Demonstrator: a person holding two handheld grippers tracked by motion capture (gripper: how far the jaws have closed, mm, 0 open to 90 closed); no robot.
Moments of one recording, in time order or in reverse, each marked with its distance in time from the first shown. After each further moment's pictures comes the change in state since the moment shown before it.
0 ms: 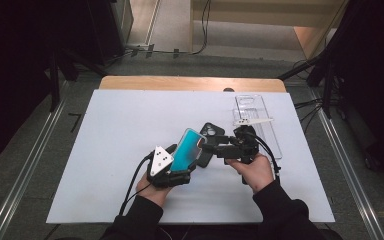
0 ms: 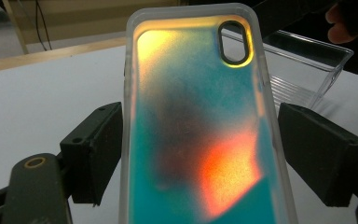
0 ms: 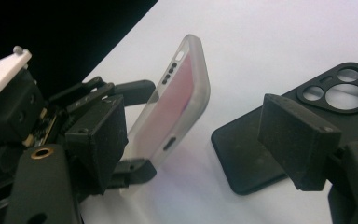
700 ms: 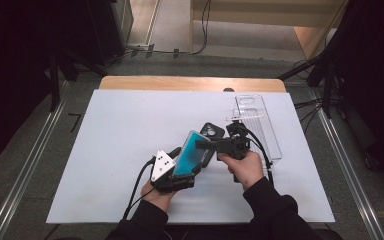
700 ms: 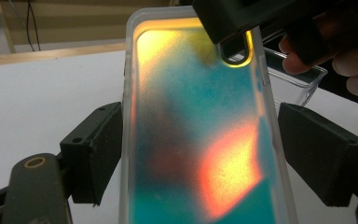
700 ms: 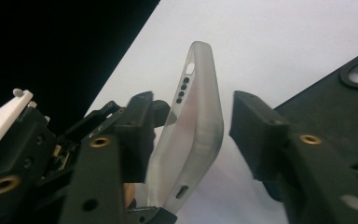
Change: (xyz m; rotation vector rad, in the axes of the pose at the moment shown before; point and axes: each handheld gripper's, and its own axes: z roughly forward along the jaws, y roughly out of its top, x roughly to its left) left arm -0.012 -0.004 -0.001 -0.058 -0.037 -0.073; right arm -0.002 0.008 0.021 0.060 0.084 0.154
